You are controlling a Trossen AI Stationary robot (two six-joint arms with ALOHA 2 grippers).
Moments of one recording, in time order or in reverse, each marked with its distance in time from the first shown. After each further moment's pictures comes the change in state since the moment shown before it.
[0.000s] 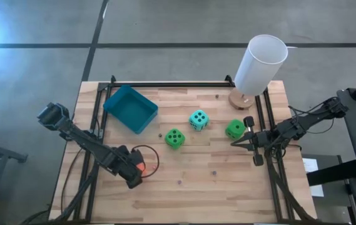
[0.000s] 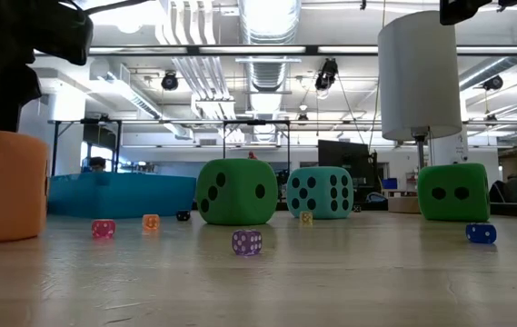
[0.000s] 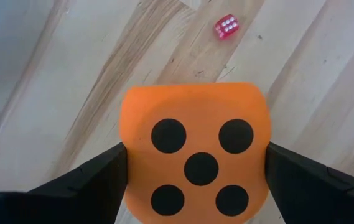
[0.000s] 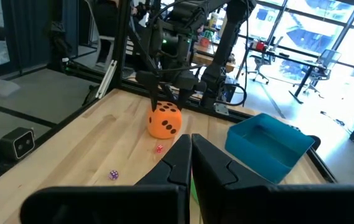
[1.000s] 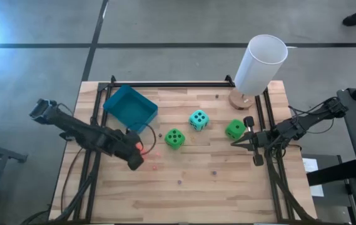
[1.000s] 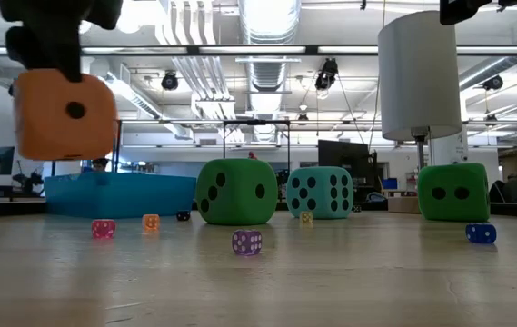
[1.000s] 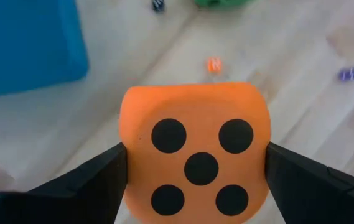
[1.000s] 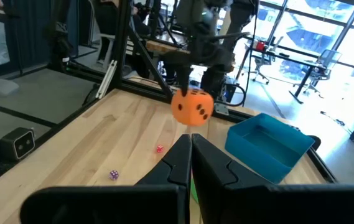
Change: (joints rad) left arm 0.202 -0.188 0.118 -0.198 -0.107 0.017; right arm 0.000 0.000 0.000 0.000 0.000 0.000
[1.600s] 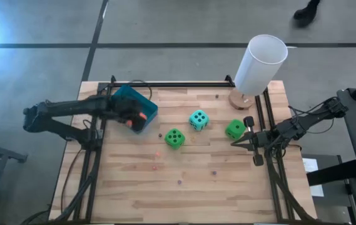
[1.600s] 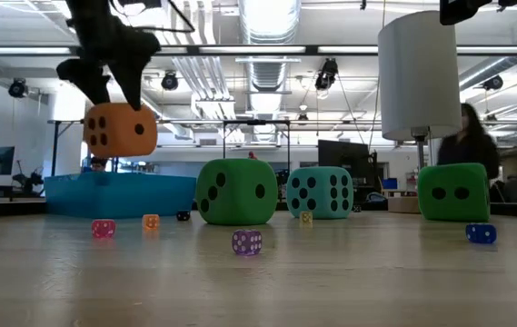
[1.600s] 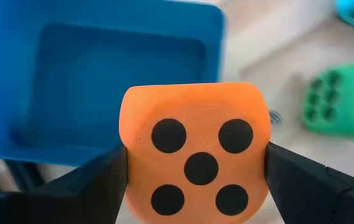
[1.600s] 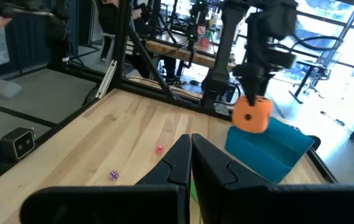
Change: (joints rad) left arm 0.619 -0.089 0.000 -0.016 -0.029 0.332; right arm 0.000 0.000 0.000 0.000 0.000 0.000
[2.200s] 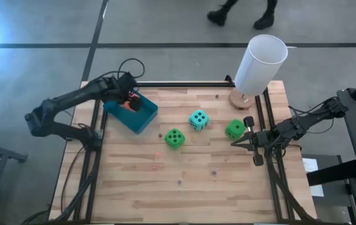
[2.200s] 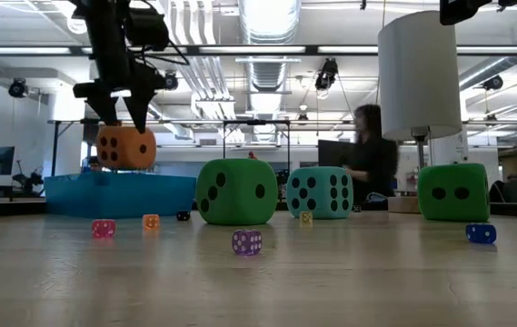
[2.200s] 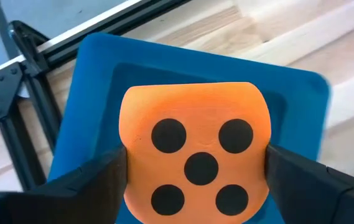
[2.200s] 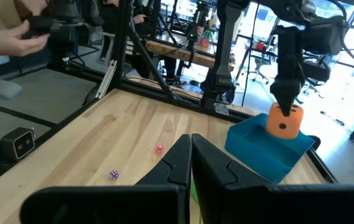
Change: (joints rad) left arm 0.387 0.074 0.000 0.105 0.004 0.320; right arm 0.000 0.000 0.000 0.000 0.000 0.000
